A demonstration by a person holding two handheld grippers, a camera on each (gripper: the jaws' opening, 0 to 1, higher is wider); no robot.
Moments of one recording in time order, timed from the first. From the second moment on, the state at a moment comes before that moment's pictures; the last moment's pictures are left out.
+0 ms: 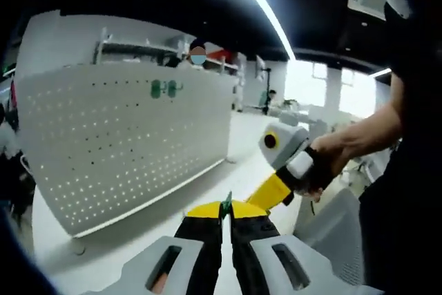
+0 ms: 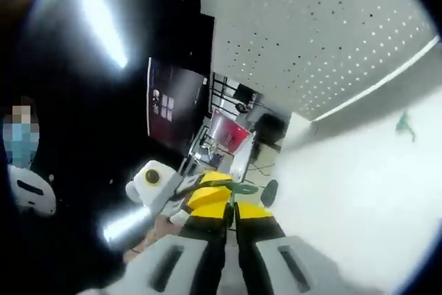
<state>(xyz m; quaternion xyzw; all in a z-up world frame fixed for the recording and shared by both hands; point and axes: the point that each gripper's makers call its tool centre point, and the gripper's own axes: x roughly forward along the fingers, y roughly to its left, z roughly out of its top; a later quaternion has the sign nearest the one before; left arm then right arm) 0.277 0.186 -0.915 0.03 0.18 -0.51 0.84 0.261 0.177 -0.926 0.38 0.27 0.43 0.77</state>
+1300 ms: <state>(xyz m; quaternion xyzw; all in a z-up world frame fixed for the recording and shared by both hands) 0.290 0.211 -0.935 -0.32 0.32 -0.36 0.82 0.278 0.211 -0.928 -0.12 0.15 0.42 0.89</state>
